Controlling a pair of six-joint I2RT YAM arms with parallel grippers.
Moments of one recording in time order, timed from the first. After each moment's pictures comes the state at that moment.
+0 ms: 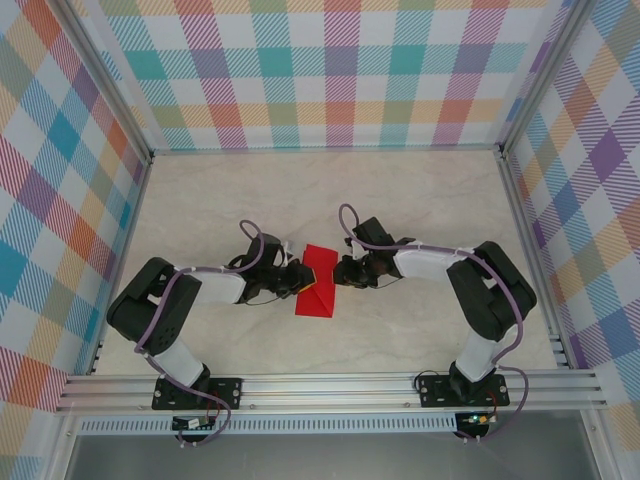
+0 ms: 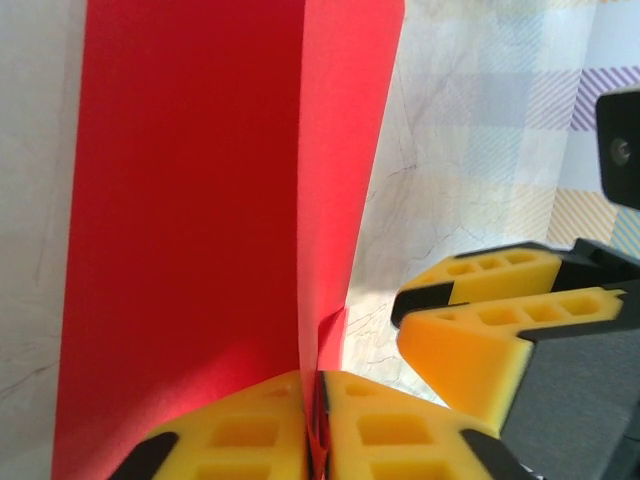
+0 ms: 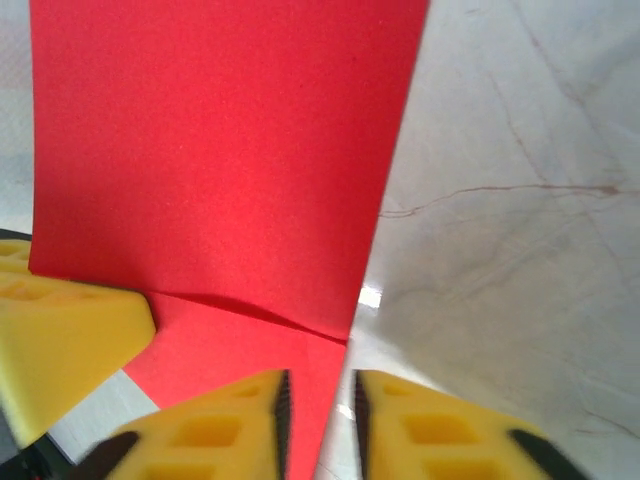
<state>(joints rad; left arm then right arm) -0.53 1.65 0.62 0.25 0.55 -0.96 0.62 1.73 0.91 -0.26 -0.45 0.66</state>
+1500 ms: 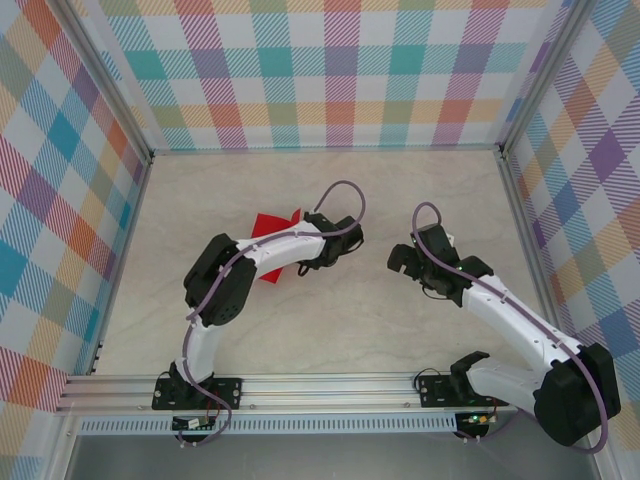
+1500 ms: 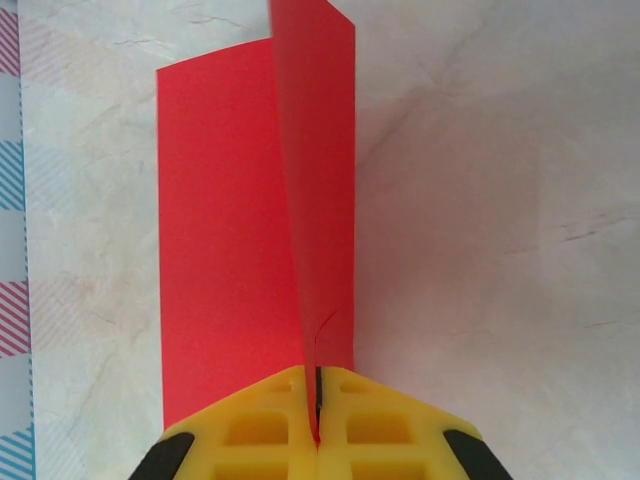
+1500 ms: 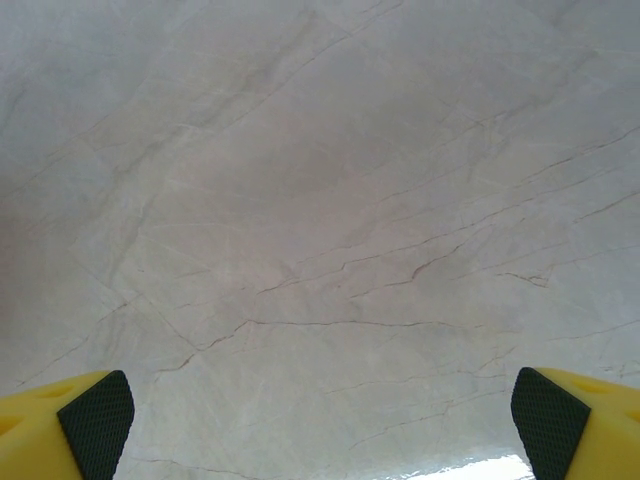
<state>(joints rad) -0.85 2.08 1.59 -1.10 -0.80 -0.60 0.47 1.09 0.75 -0.64 0.18 0.79</state>
